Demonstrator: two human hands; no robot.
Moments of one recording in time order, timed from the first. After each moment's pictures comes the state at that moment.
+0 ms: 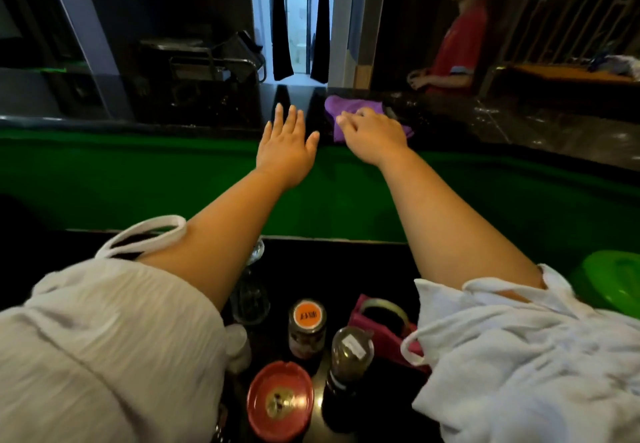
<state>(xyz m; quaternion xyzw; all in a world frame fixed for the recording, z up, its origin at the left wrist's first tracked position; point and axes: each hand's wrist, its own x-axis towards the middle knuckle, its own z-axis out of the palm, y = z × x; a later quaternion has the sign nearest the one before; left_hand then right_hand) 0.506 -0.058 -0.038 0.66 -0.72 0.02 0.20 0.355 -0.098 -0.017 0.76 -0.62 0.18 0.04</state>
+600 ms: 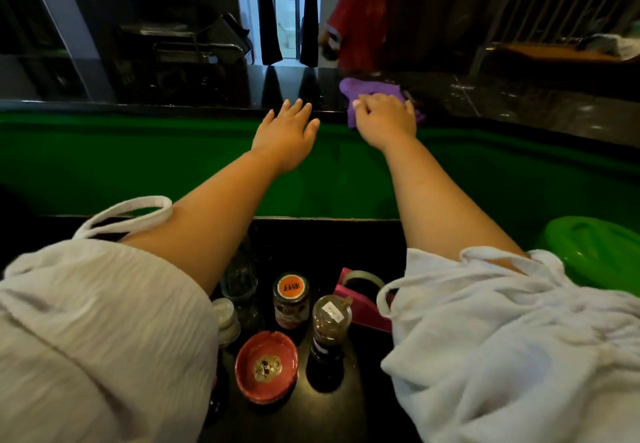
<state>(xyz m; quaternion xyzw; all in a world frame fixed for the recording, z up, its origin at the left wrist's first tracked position) 0.478 -0.030 -0.036 0.62 -0.76 -0.01 0.18 0.306 -0.080 -0.029 0.71 -0.67 0.21 0.04</state>
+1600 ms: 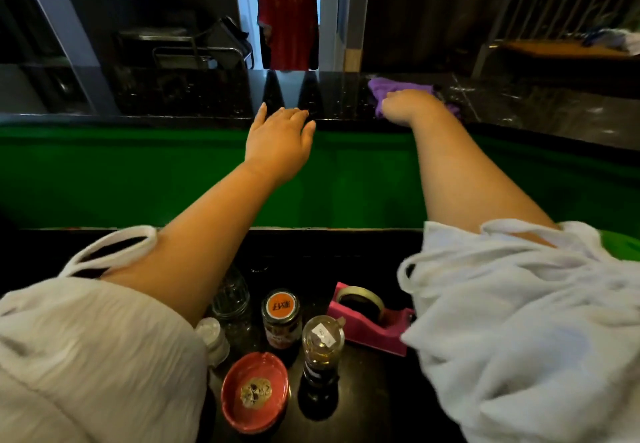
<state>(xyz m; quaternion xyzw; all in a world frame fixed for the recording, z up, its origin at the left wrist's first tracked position) 0.460 -0.045 -0.040 0.62 -0.75 0.09 0.21 0.251 -0.146 0.001 0.69 -0.73 0.04 -0.05</state>
